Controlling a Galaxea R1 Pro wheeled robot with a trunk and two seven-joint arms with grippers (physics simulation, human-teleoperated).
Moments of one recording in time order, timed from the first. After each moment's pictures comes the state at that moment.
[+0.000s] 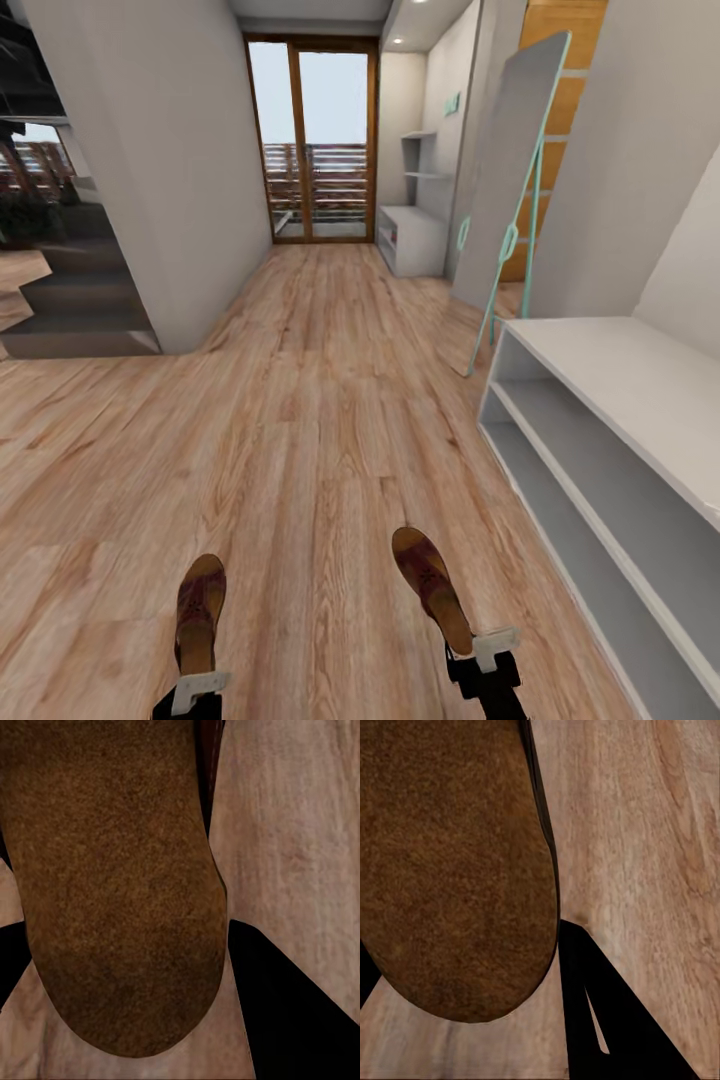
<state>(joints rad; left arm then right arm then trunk) -0.33 0.04 0.19 -0.22 -0.08 -0.42 -0.01 -0.44 0.03 0.09 -0.12 0.19 -0.52 -0.18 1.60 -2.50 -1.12</state>
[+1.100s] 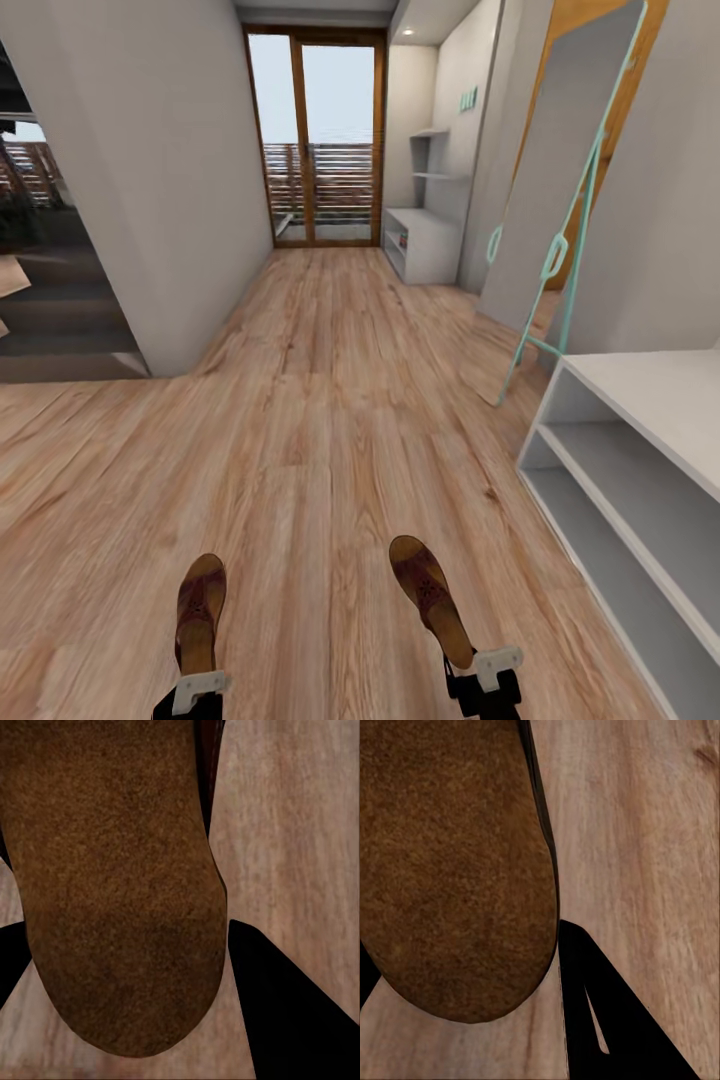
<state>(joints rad) -0.33 0.03 0.20 -0.22 -0.08 -0.42 -0.01 -0.44 0.03 0.09 -0.03 0.20 -0.65 -0.18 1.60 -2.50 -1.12</state>
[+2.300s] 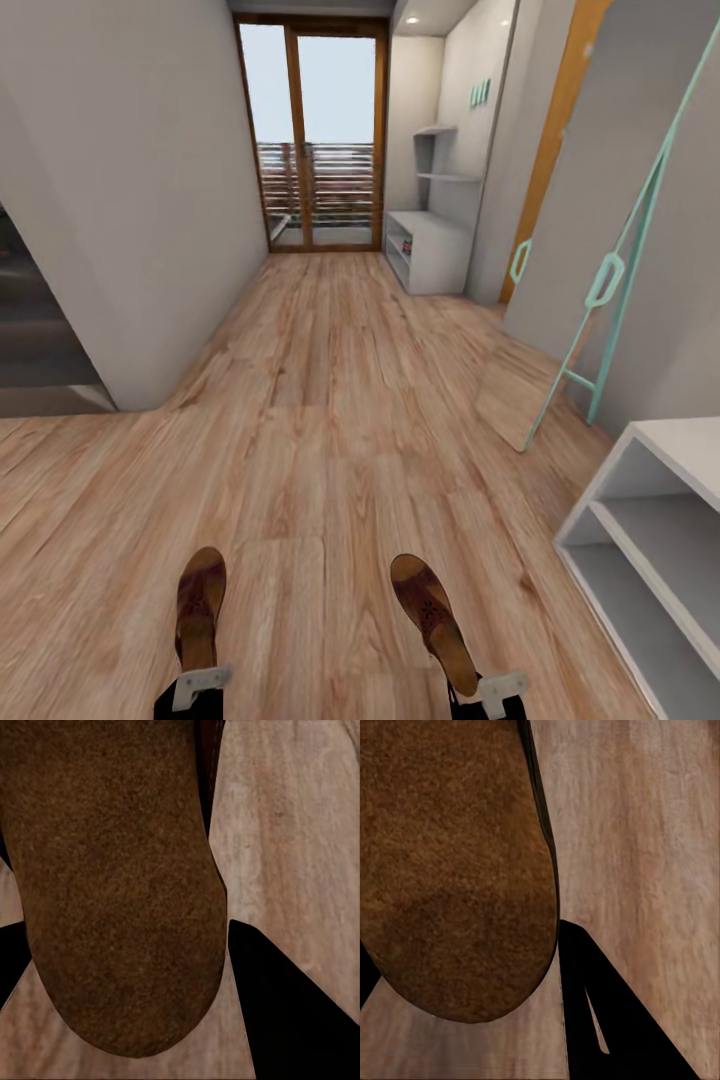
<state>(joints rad) -0.33 0.03 0.19 -0.22 -0.08 -0.48 -0.01 -0.39 0.03 0.09 -0.03 0.20 -0.65 -0.18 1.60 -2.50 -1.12</state>
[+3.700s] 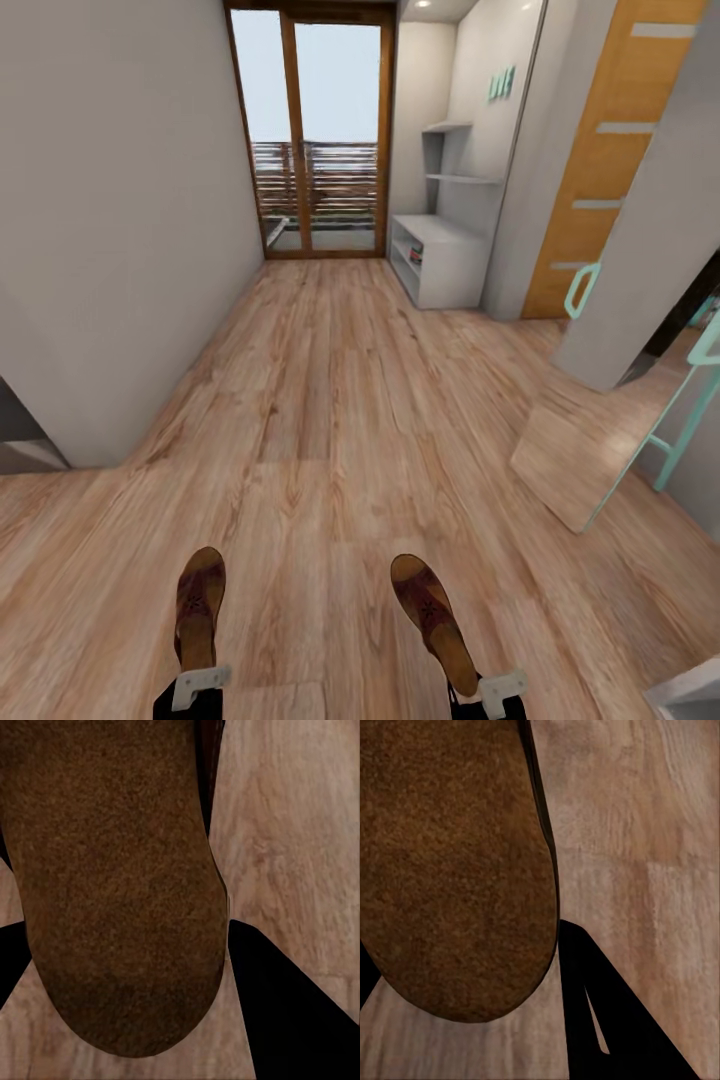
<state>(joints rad) -0.33 0.03 0.19 -0.22 -0.08 -0.48 -0.01 -0.39 0.03 0.09 -0.03 0.20 -0.65 -0.18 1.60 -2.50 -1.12</state>
